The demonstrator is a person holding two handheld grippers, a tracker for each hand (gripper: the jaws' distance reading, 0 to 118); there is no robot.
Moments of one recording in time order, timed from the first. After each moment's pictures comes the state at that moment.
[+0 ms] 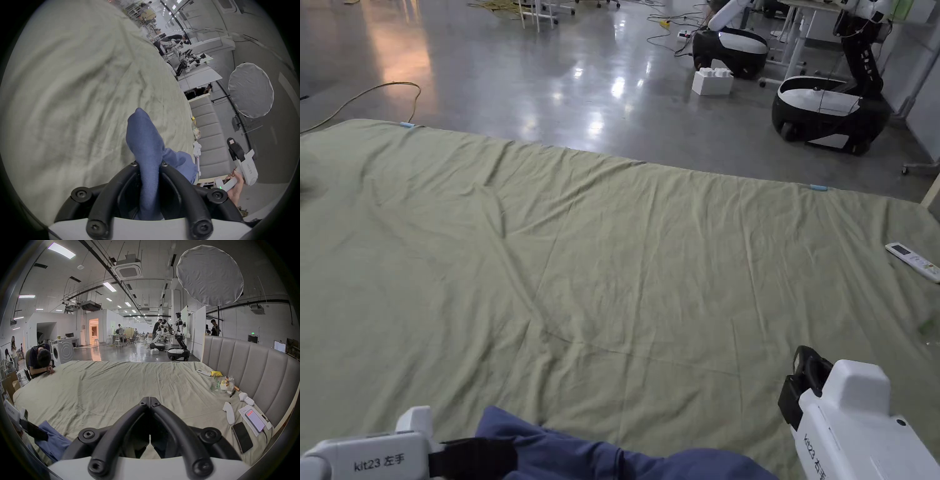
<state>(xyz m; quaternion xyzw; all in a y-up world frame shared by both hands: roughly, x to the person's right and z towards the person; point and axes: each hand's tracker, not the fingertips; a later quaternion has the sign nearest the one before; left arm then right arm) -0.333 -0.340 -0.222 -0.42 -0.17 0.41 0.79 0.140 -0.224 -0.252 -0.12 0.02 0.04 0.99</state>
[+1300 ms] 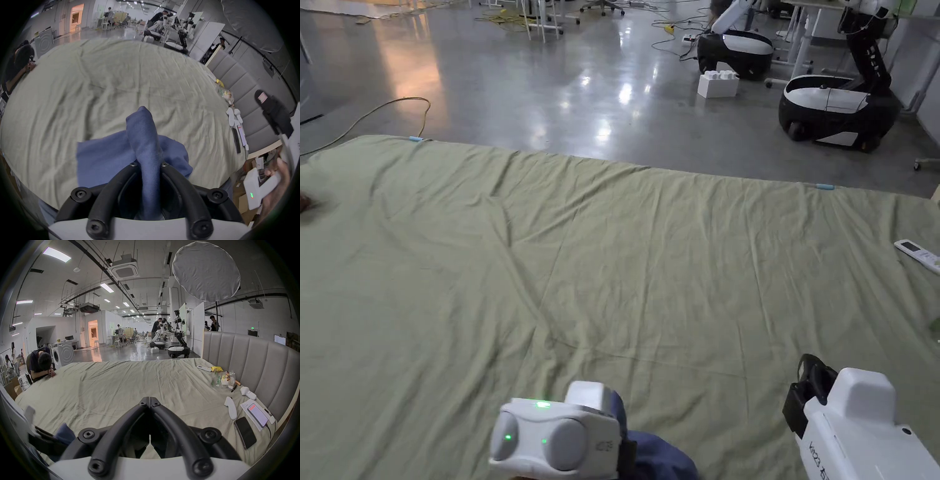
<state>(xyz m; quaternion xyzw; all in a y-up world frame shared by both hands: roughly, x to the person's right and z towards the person) -0.094 -0.274 -0.266 -0.51 -0.09 0.11 0.85 0.152 -0.232 -0.248 -0.13 0.02 0.01 0.99</state>
